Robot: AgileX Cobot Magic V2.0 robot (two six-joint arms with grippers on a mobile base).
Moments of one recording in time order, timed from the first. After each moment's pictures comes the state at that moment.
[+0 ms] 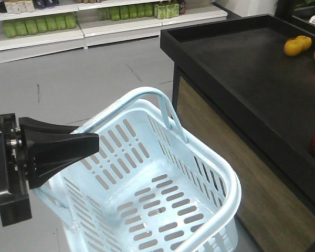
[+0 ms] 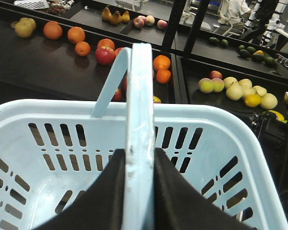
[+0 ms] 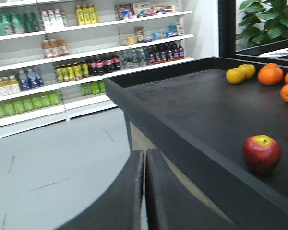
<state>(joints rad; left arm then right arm) -0.29 0.94 -0.79 1.75 -0.78 -1.93 0.01 -0.01 0.03 -0.30 0.09 0.39</state>
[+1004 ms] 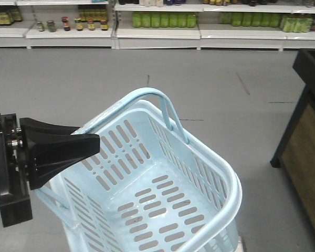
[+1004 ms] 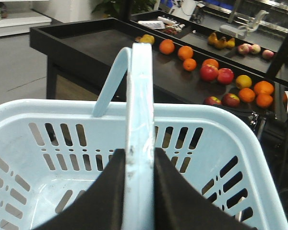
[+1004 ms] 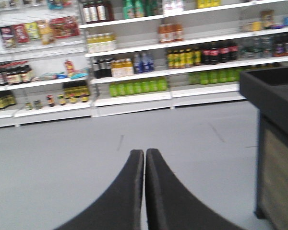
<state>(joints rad) -0.29 0.94 -0.79 1.75 -0.78 -1.93 0.01 -0.01 0.03 -0.30 0.09 0.39</state>
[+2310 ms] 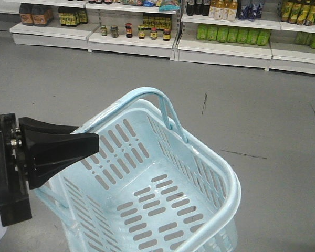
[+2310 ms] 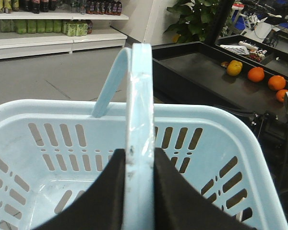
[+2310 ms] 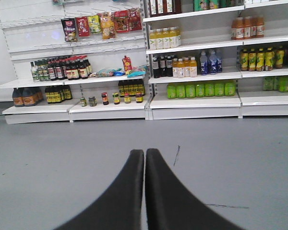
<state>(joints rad) -0.29 0.94 -0.79 1.75 -0.78 -1.93 0.01 -0.01 0.03 -0.30 0.09 0.39</state>
